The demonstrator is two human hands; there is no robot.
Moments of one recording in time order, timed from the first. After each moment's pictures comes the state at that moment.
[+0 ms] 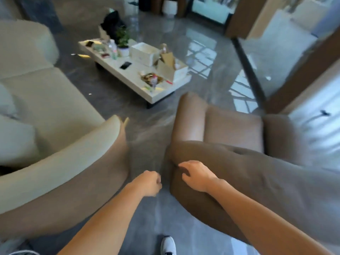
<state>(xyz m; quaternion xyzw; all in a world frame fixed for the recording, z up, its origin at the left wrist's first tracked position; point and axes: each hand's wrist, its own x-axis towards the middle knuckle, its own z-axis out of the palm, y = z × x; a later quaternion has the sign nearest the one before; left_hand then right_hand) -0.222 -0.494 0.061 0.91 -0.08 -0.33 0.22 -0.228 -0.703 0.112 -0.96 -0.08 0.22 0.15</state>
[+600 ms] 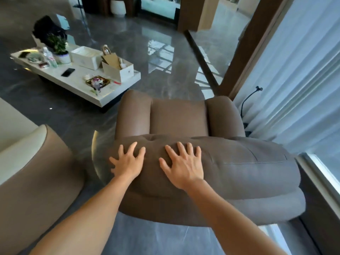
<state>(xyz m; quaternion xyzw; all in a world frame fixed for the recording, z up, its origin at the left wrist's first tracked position) -0.269 -0.762 0.109 0.92 0.09 -0.18 0.33 -0.352 -0.933 0.171 -1.00 0.07 0.01 0.03</state>
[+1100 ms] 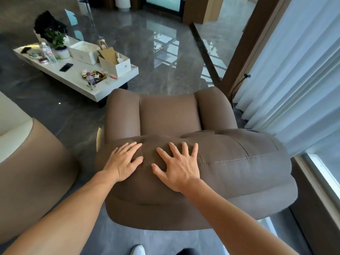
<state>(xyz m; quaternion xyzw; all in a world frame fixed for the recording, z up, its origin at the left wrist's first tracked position) -0.295 -0.838 0.122 0.95 -0.19 -0.13 0.20 -0.383 -1.041 0.178 -1.00 -0.02 0.02 0.03</state>
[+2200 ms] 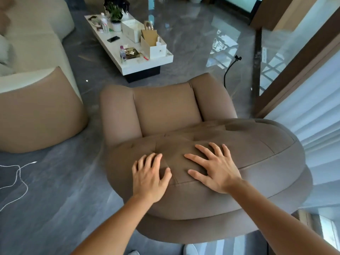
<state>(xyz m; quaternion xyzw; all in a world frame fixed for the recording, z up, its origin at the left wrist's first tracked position) -0.456 -1.221 0.100 0.98 0.10 0.03 0.18 -0.390 -1.440 0.183 -0.95 -0.28 0.10 -0.03</state>
